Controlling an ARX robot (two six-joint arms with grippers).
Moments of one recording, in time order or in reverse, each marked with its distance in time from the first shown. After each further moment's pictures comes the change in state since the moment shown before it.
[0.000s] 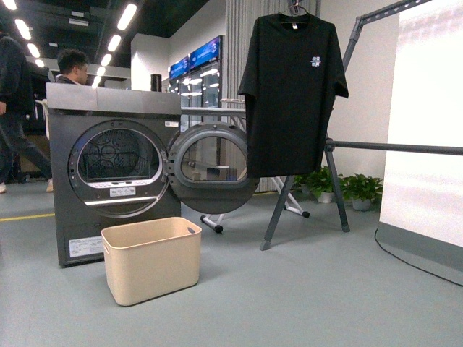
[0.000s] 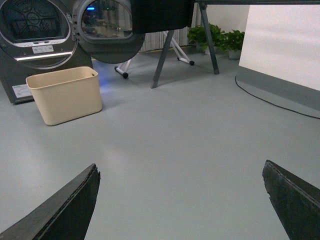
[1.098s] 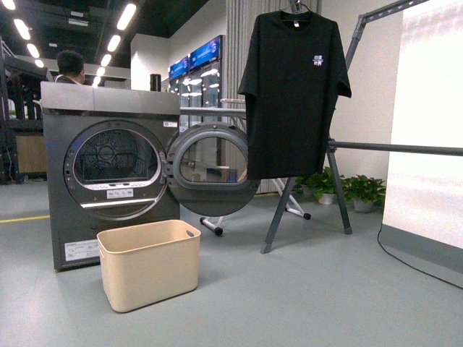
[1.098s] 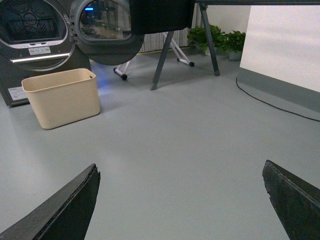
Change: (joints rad) left arm 0.000 0.000 0.000 0.000 0.000 0.000; right arm 0.000 0.000 0.000 0.000 0.000 0.000
